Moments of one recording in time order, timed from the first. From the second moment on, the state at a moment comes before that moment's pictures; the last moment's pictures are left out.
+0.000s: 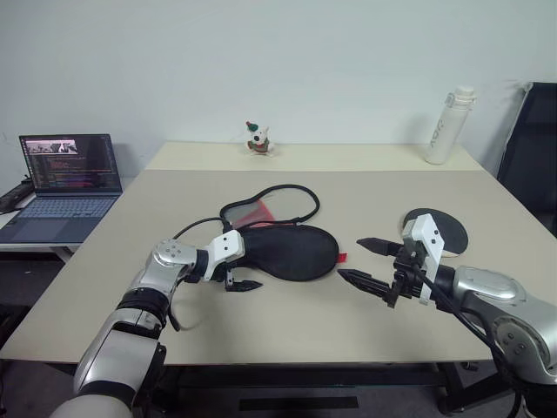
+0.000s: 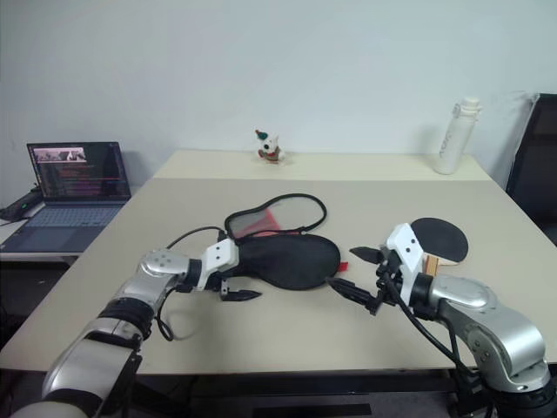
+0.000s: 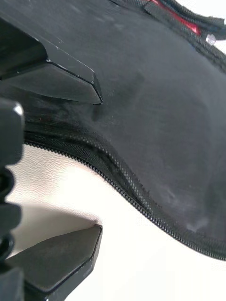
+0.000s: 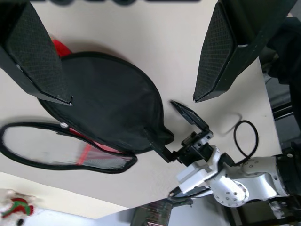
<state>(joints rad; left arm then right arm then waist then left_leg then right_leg) -0.91 0.57 -0.19 1.05 0.05 -0.36 -1.25 -0.34 -0.61 -0.09 -0.55 0.65 0.84 0.65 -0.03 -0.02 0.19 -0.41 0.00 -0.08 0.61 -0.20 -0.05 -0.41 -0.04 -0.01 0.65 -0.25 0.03</state>
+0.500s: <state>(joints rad) -0.85 0.49 -0.15 1.02 0.04 -0.33 -1.22 -0.32 -0.62 -0.10 -0.55 0.65 0.82 0.61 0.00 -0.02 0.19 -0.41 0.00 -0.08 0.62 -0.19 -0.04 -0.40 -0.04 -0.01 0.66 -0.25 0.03</state>
